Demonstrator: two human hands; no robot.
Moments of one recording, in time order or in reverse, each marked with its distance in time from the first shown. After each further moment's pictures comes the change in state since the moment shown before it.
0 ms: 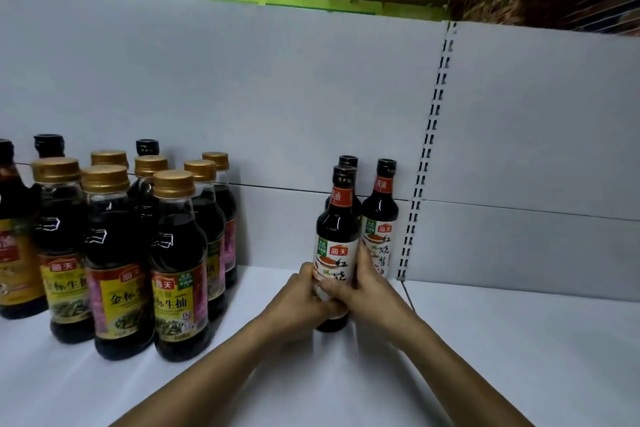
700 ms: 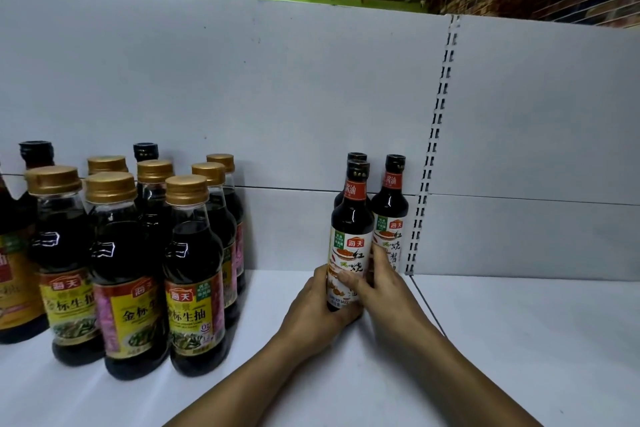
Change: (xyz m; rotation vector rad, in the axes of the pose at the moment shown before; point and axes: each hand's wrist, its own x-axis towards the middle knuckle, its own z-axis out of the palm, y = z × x) left_hand 0.004 -0.030 0.003 0.104 0.076 0.107; right_hand 0.005 0.013 0.018 0.036 0.197 -0.046
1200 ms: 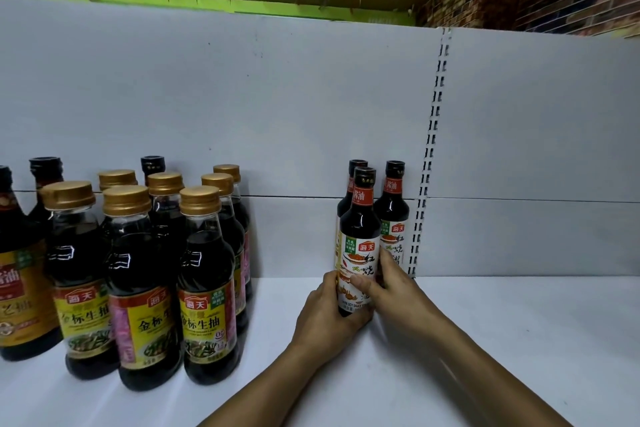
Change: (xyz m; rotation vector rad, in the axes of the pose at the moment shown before) left_hand -0.002 0.007 0.004 0.080 0.037 0.027; right_hand -0.001 -0.007 -0.013 -0.083 -0.066 0.025
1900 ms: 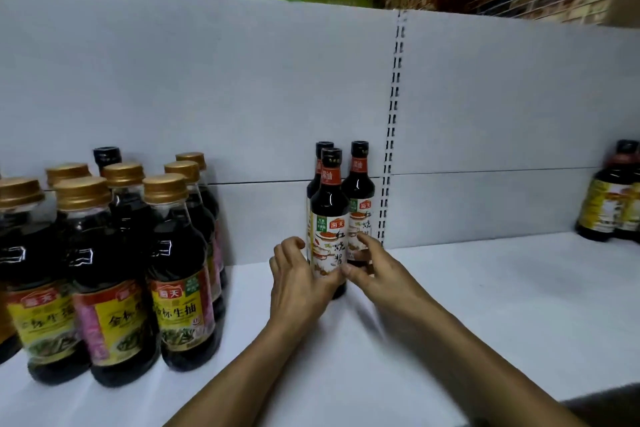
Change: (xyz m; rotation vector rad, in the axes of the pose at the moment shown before) left_hand -0.005 0.021 -0.003 0.104 0.188 -0.042; right_hand -0.040 -0.010 -0.014 -0.099 0.059 0.064
